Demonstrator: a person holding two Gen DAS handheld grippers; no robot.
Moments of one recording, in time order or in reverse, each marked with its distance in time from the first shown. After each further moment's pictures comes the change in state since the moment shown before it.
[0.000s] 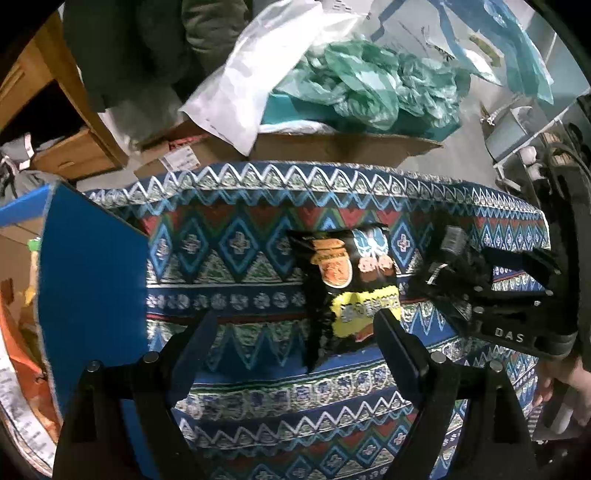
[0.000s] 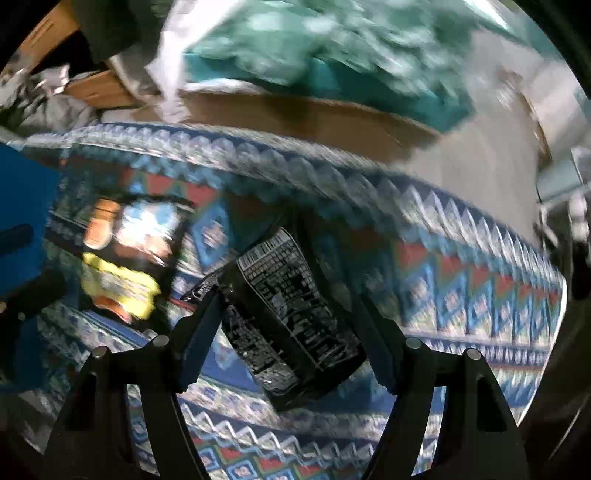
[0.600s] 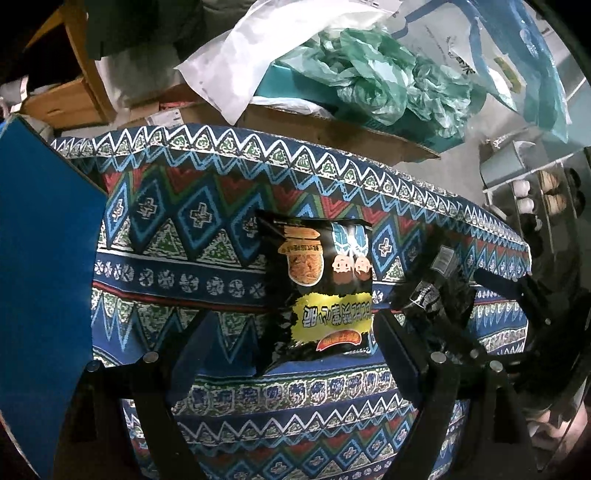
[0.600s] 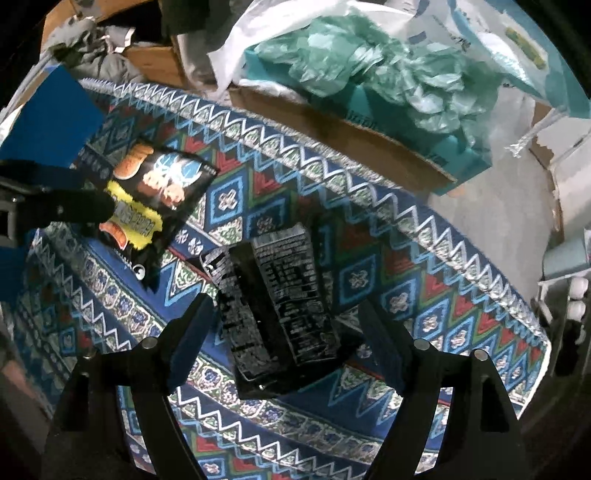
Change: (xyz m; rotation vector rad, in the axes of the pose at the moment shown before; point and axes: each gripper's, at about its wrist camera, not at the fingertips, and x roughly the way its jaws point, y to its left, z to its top) left arm 0.022 -0.005 -0.003 -0.164 0.051 -0.116; right arm -0.011 -0.004 -0.025 -0.307 -0.104 0.038
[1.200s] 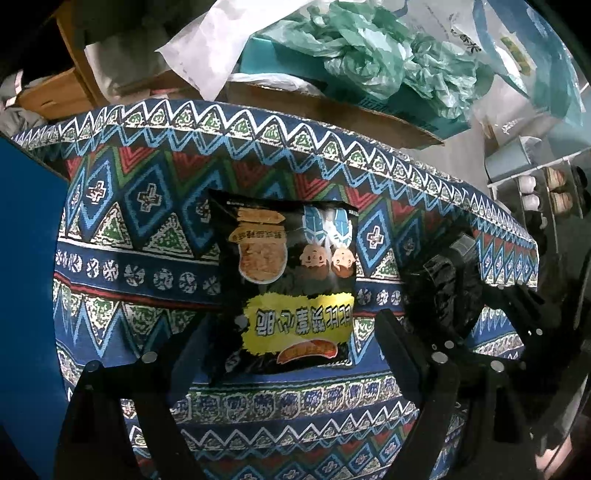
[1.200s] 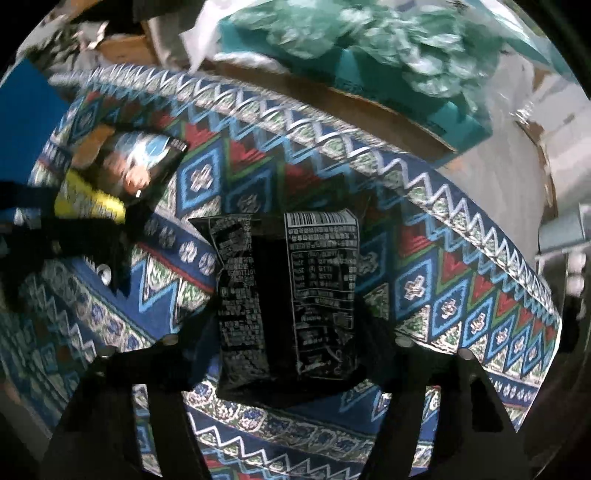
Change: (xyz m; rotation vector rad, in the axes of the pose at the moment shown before) left arm 0.026 -0.021 0.000 -0.016 0.033 0.005; right arm 0.033 -0.008 0.008 0.113 0.063 -0.030
